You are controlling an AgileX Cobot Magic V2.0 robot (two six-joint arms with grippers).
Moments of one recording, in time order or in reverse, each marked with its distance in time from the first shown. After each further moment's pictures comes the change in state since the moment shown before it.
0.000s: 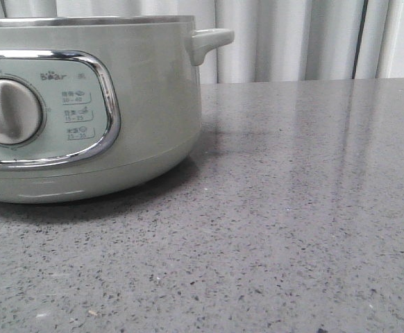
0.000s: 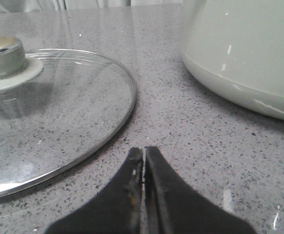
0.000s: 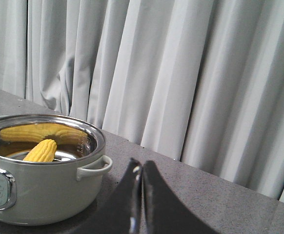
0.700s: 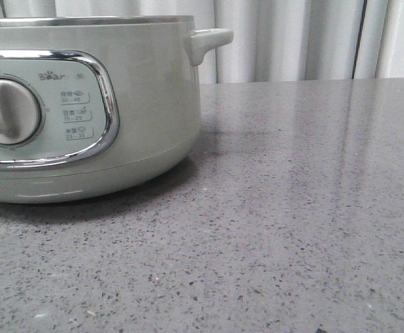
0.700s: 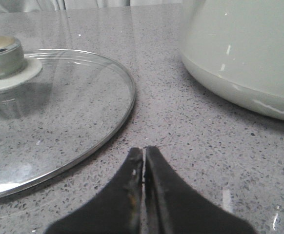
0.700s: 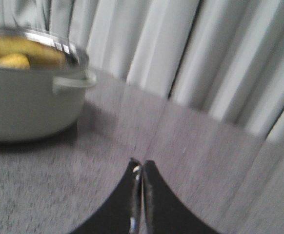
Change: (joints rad) left arm 0.000 0.000 0.000 0.000 0.000 0.000; right arm -0.074 -0.020 0.352 -0.109 -0.127 0.068
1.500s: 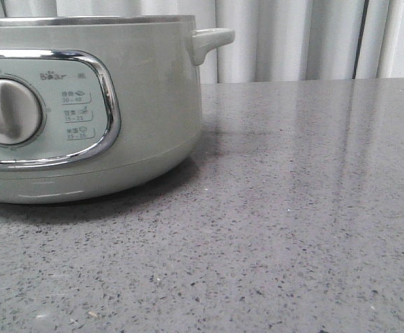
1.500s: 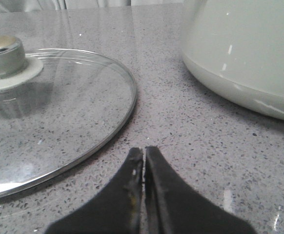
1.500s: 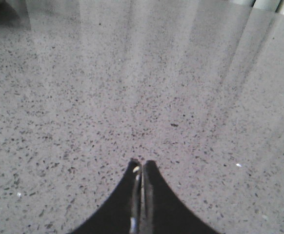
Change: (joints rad) left arm 0.000 0.000 0.000 0.000 0.002 -0.002; right arm -0.186 -0.112 0.312 -0.002 0.007 0.086
